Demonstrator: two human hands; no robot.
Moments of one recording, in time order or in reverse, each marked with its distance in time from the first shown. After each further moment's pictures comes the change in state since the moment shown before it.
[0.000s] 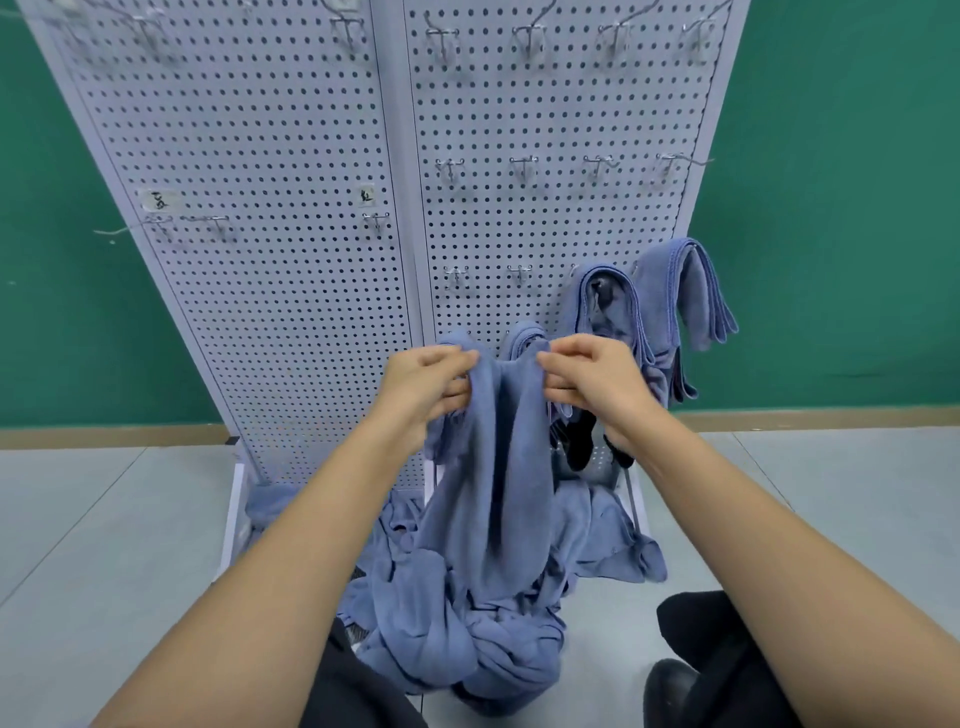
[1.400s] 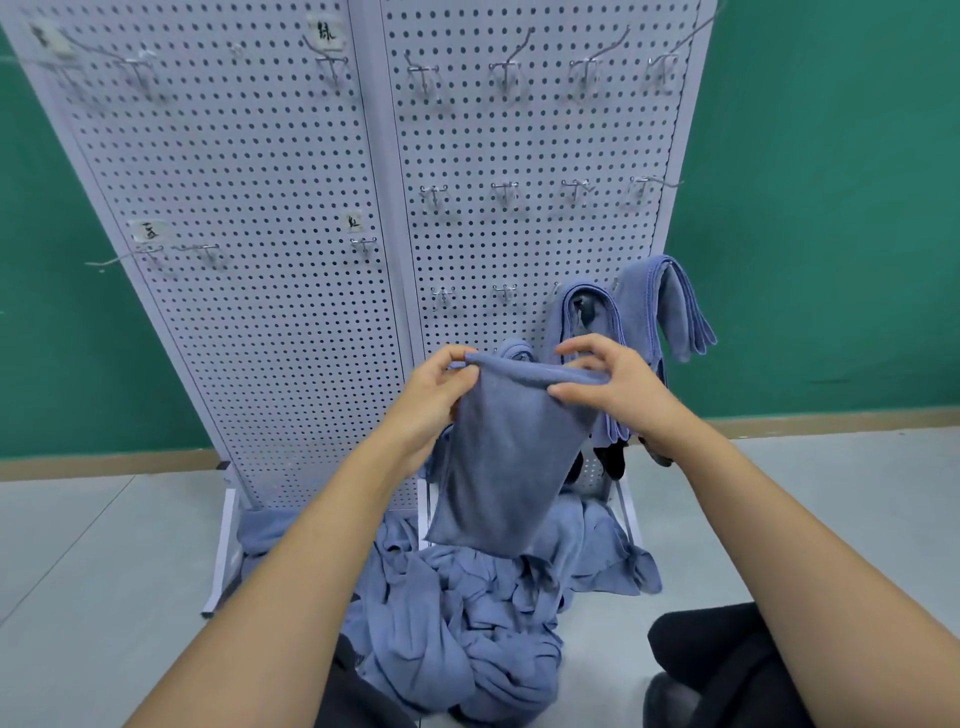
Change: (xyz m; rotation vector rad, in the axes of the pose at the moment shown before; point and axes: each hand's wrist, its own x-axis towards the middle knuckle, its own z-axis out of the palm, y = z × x) left_hand -0.001 -0.002 0.010 0.084 -0.259 0.171; right_hand -0.001 -0.006 -0.047 -0.376 -0.153 -0.242
